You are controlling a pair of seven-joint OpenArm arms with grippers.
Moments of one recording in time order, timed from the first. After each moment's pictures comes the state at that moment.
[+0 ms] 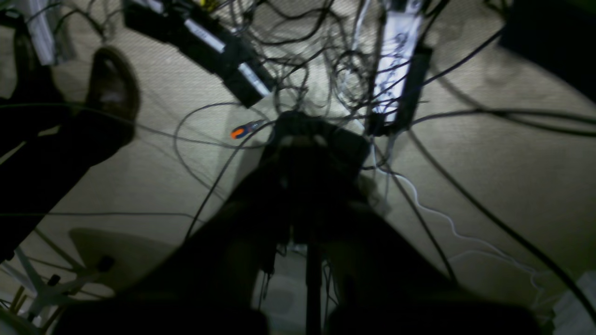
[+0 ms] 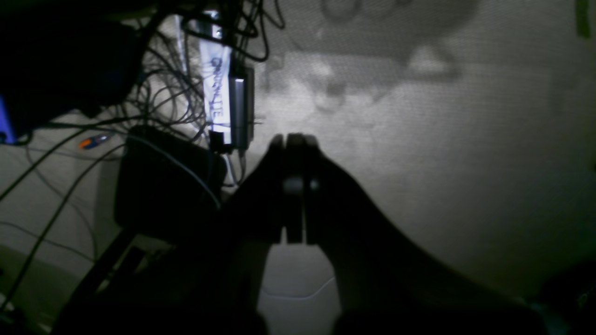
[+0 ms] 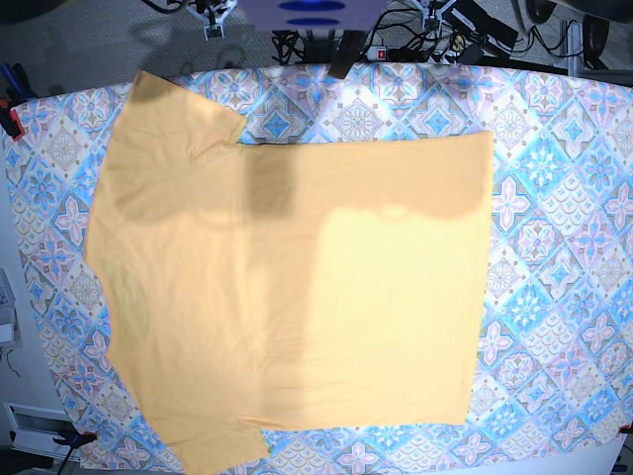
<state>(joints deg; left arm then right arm) 20.6 -3.8 -1.5 18.7 0.2 0.8 -5.2 -21.6 3.4 -3.7 23.9 -1.0 1.2 5.7</state>
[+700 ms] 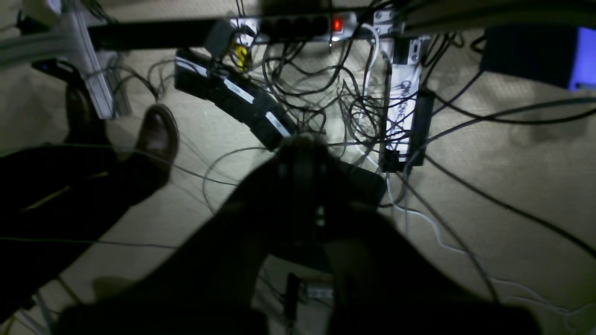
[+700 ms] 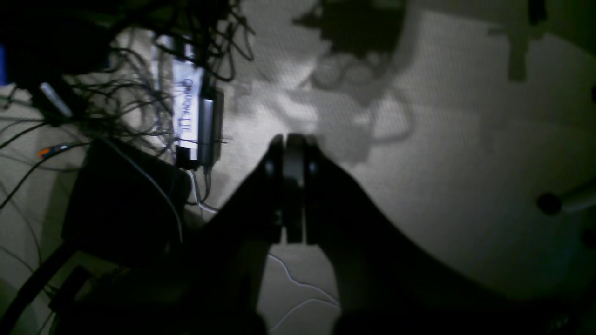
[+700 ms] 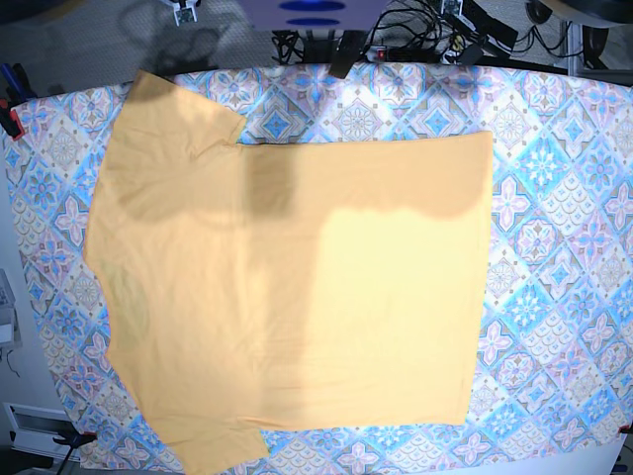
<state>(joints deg) 42.2 -7.0 -1.5 52.9 0.0 0.7 -4.9 -39.5 10.8 -3.7 51.1 -1.0 1.4 5.4</state>
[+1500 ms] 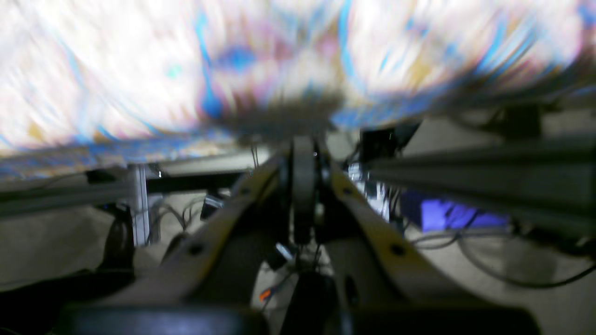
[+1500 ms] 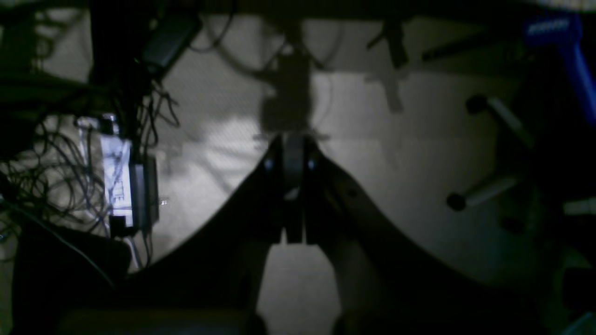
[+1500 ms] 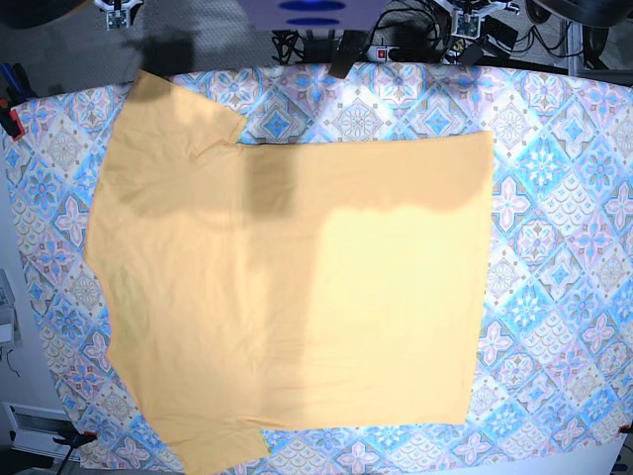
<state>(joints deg) 61.3 -7.1 -1.5 100.7 0.2 0.9 -3.5 -55.3 11.2 14.6 79.8 -1.2 1.4 4.6</state>
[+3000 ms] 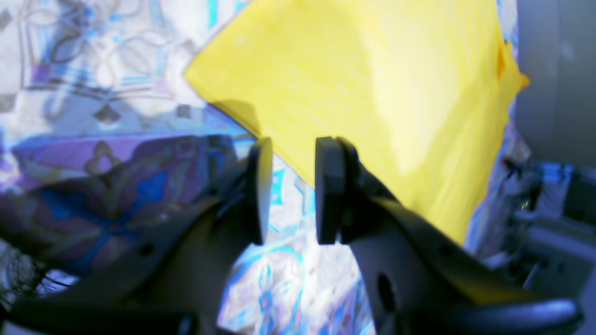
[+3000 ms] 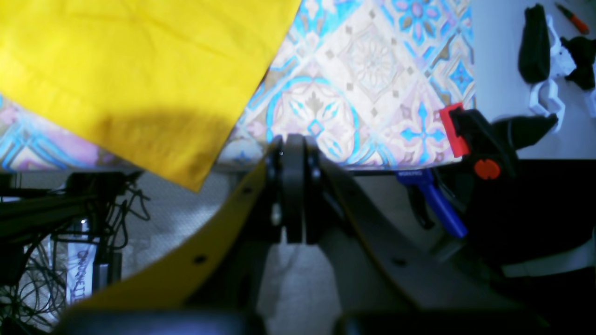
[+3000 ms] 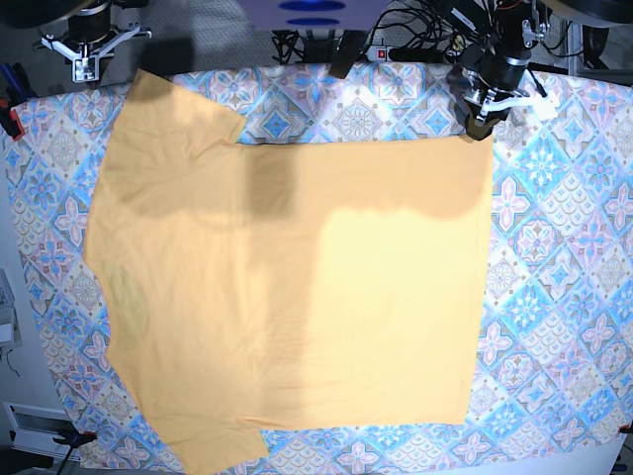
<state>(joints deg) 40.4 -8.1 -15.5 98.5 -70.9 1.7 18.7 -56.0 11.4 20.4 101.9 -1.0 1.5 -3.3</state>
